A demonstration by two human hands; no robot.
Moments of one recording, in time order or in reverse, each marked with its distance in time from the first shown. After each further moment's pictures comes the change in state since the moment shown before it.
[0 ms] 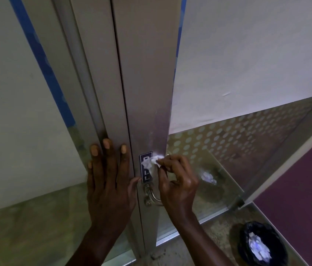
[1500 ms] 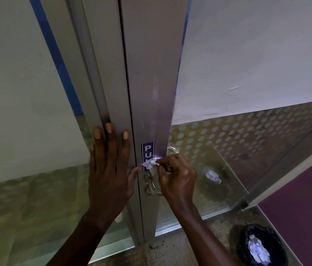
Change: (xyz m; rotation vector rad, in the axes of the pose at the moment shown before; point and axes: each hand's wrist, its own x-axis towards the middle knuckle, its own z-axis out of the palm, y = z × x) left_hand 0.006 0.002 -0.014 -0.015 -0.058 -0.029; right_hand -0.005 0.015 -0.008 -0.070 -0.229 0.098
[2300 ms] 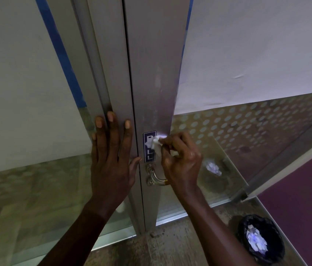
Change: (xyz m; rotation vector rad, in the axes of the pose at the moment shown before) left_hand 0.001 0.001 -0.003 -0.009 -0.024 -0.019; right_hand 0.021 -0.013 -0.005 -0.034 0.104 -0.170
